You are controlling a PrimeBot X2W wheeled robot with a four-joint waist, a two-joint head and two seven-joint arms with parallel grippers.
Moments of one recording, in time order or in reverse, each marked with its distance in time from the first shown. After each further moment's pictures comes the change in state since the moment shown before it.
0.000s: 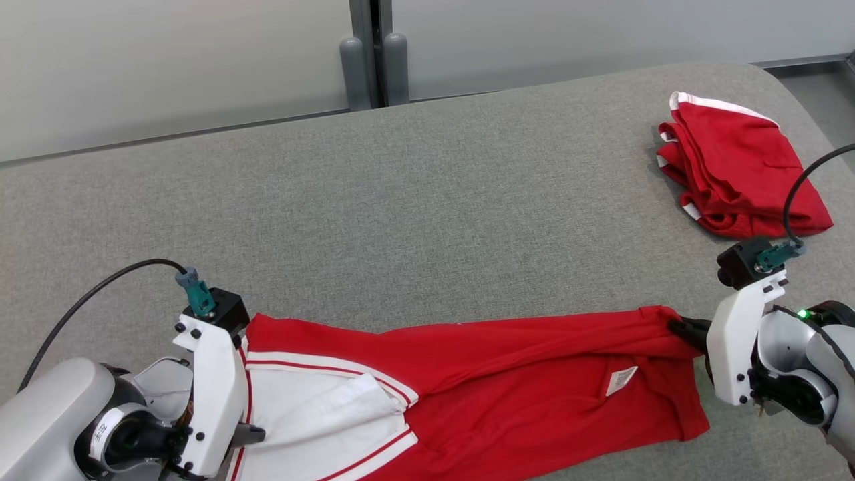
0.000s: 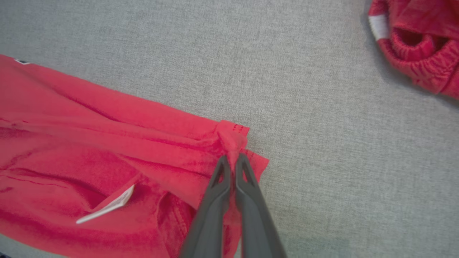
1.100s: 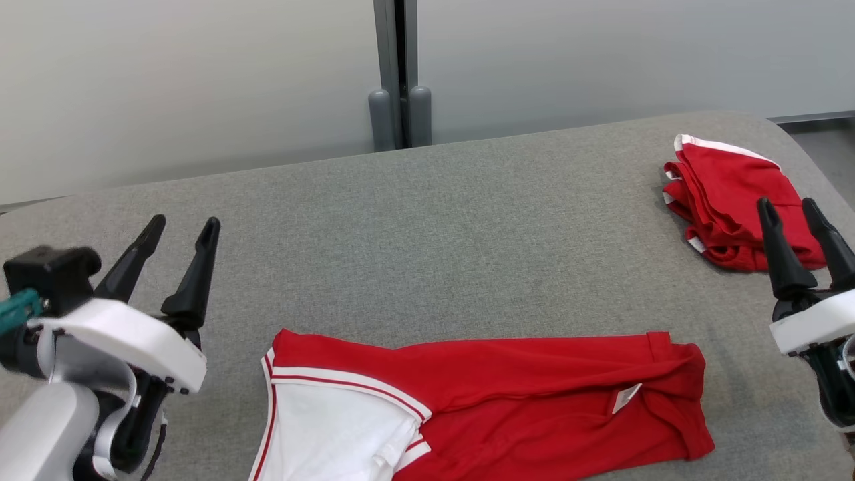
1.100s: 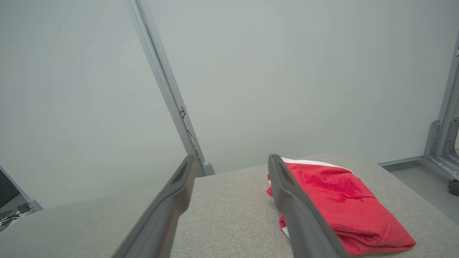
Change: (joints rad) left arm 0.194 -0.134 0.339 -0.013 0.290 0.147 -1.057; right arm 0.257 0.081 -0.572 -0.089 -0.094 0.000 -0.633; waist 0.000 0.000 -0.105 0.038
